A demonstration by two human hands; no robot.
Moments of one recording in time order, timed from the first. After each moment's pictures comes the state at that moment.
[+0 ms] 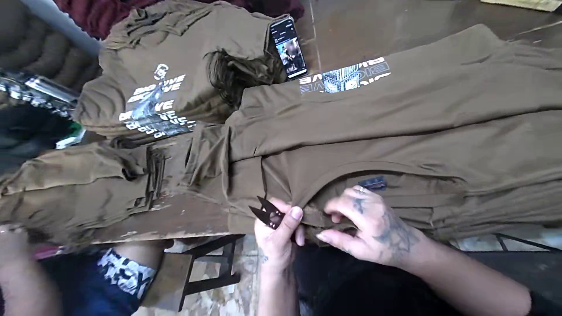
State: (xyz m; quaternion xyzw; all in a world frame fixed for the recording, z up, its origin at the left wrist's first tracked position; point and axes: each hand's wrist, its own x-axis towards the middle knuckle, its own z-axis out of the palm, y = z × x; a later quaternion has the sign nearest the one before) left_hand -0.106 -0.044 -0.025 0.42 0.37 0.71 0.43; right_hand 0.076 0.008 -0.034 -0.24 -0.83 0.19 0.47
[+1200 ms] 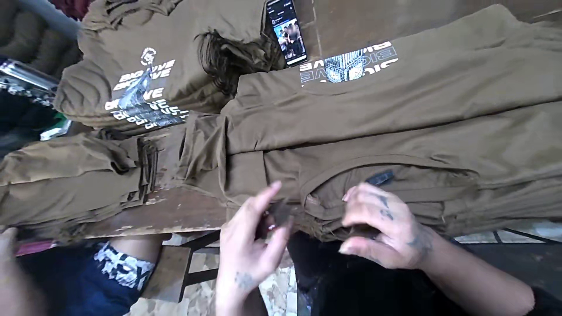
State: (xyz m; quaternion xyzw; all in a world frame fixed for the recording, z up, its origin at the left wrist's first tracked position) left_hand -0.160 -0.059 0.016 0.75 0.55 0.35 0.08; right_hand 0.089 0.008 -0.035 -0.16 -0.80 0.26 0.51
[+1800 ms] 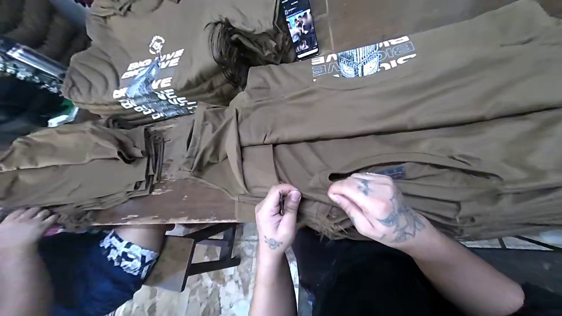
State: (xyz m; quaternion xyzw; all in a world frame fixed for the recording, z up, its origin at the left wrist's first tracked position) left_hand -0.151 -0.033 -0.047 0.65 0.50 0.55 0.16; right_hand 0.059 0.024 -0.033 -0.25 -0.83 0.16 0.47
